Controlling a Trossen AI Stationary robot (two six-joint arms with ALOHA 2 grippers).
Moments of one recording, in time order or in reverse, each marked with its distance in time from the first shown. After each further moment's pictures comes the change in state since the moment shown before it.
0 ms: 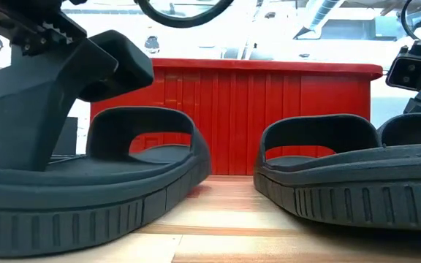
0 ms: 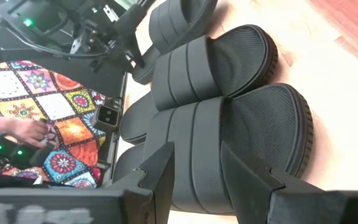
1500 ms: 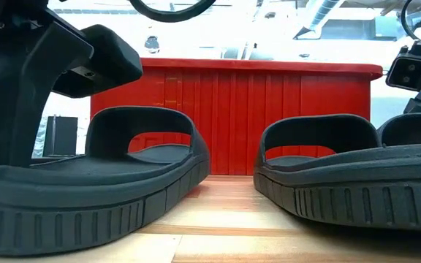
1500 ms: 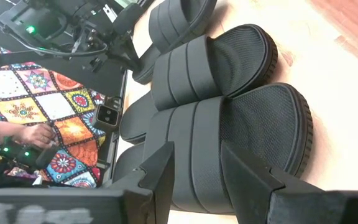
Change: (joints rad) left arm -0.011 0.043 0.001 0.004 -0.138 -0.090; right arm 0.000 0.000 0.000 0.000 0.000 0.000
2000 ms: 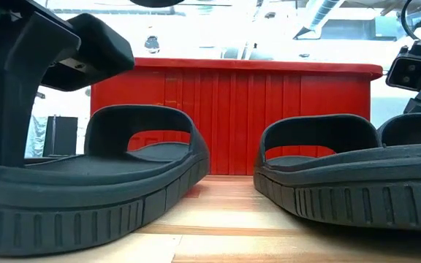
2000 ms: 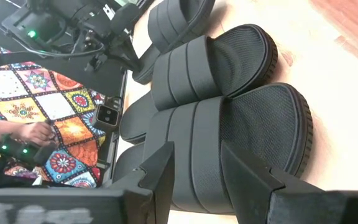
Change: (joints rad) left arm -0.052 0.005 0.011 -0.030 -0.048 -0.033; right arm 0.000 0.000 0.000 0.000 0.000 0.000
